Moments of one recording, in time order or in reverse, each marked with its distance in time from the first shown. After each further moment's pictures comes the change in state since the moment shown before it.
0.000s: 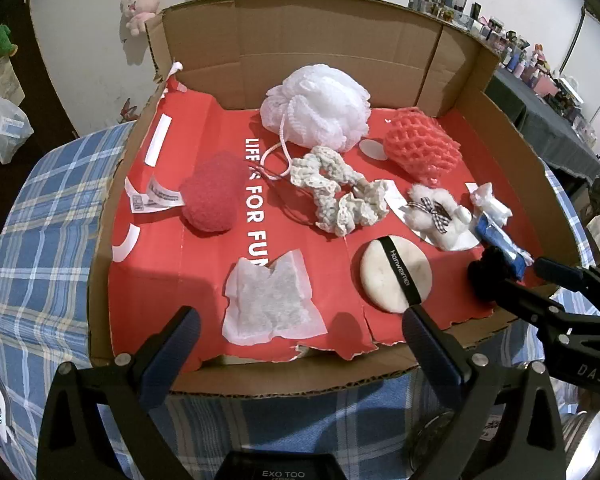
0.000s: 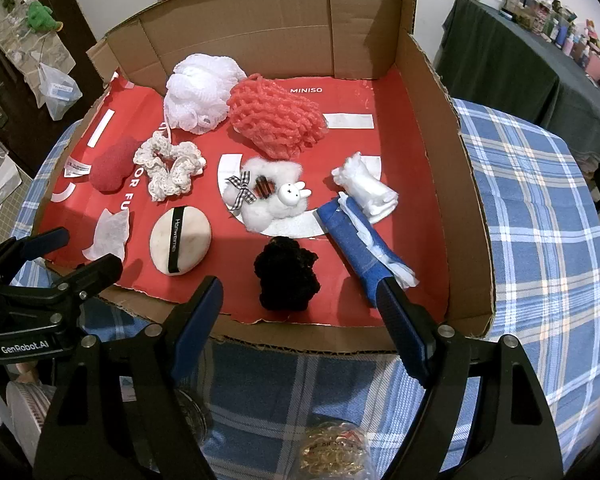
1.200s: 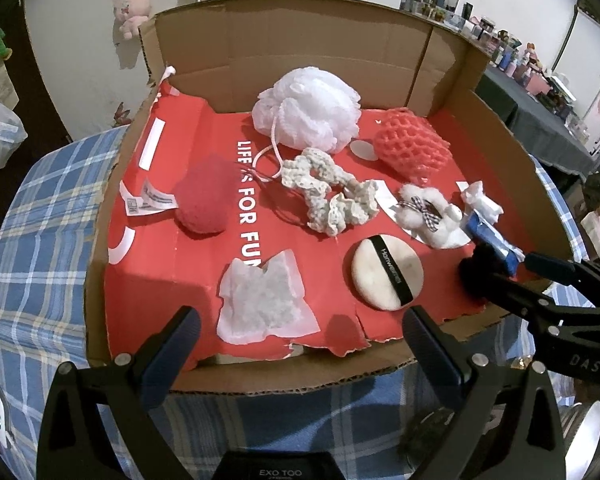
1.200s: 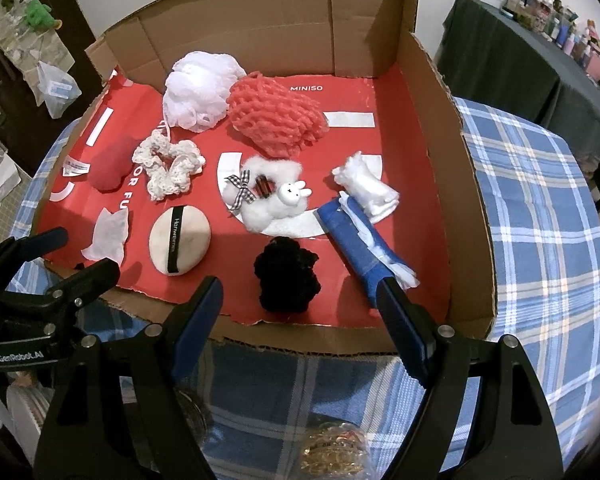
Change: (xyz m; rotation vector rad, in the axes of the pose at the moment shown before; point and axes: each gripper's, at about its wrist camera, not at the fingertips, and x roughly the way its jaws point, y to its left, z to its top) left arm -0.002 -0.001 -0.001 0.017 -0.008 -0.026; right arm 0.001 0.001 0.000 -0.001 0.004 0.001
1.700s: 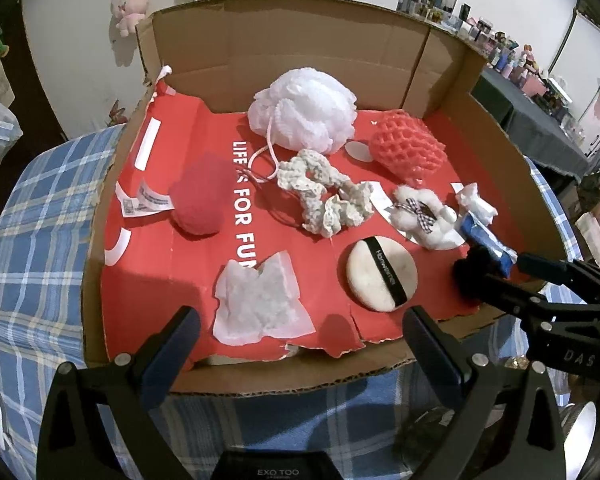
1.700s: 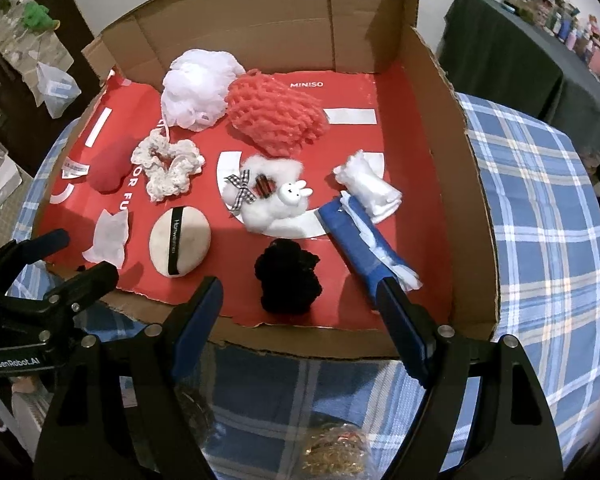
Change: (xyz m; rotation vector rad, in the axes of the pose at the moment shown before) left arm -0.002 0.001 0.001 -0.005 0.007 -0.023; right arm 0.003 -0.001 0.003 0.012 0.021 0.009
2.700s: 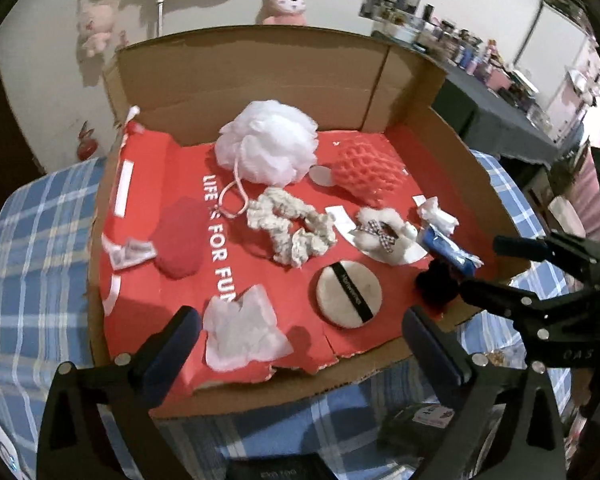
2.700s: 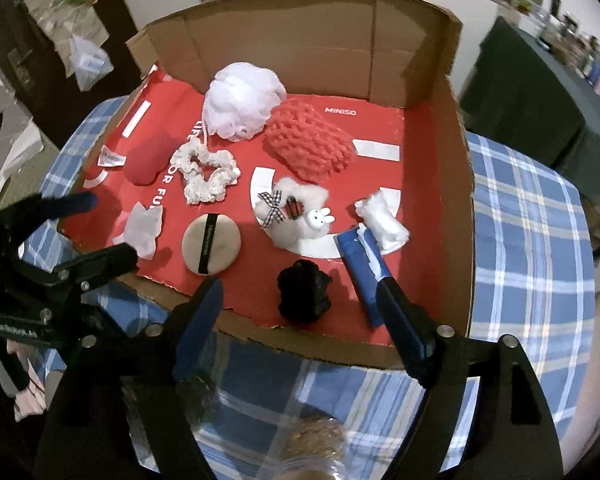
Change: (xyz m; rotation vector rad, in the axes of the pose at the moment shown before) left arm -0.022 -0.004 0.019 0.091 -0.022 -0.108; right arm -0.024 0.011 0.013 -0.134 -0.009 0.046
